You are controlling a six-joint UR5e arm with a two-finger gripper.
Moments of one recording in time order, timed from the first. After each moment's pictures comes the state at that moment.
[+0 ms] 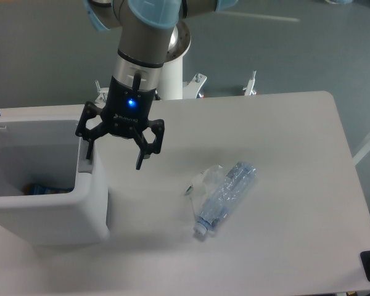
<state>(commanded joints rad) 2.39 -1.66 -1.65 -0.94 1.11 0.25</state>
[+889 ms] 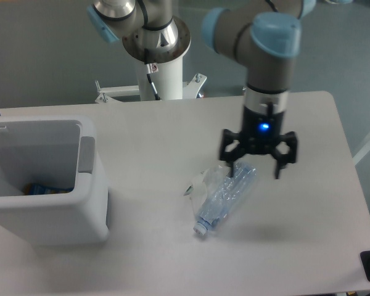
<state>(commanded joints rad) 2.73 -1.90 -1.58 -0.94 1.45 0.99</state>
